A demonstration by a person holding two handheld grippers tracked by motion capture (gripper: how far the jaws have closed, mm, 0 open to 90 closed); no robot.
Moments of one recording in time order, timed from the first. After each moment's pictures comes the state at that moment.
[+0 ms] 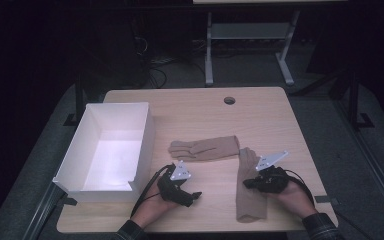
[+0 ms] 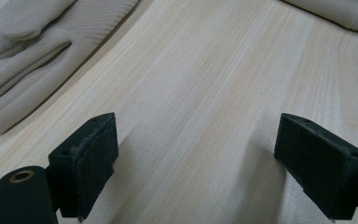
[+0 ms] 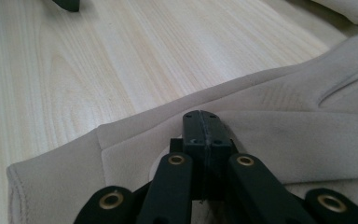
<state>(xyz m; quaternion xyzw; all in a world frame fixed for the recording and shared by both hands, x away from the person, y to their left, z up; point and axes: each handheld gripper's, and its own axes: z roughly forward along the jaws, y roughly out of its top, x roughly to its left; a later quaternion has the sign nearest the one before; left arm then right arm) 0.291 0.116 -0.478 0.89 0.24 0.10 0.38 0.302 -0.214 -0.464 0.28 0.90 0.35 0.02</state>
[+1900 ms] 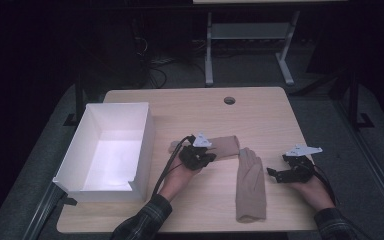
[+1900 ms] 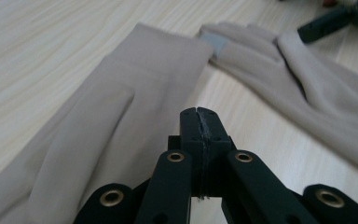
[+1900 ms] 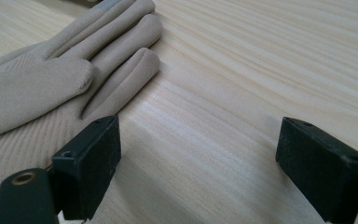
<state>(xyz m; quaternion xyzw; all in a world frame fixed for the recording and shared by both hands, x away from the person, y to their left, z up) 0.362 0.048 -0.438 0.87 0.26 0.09 0.40 0.327 -0.297 -0.483 0.43 0.81 0.36 0.17</state>
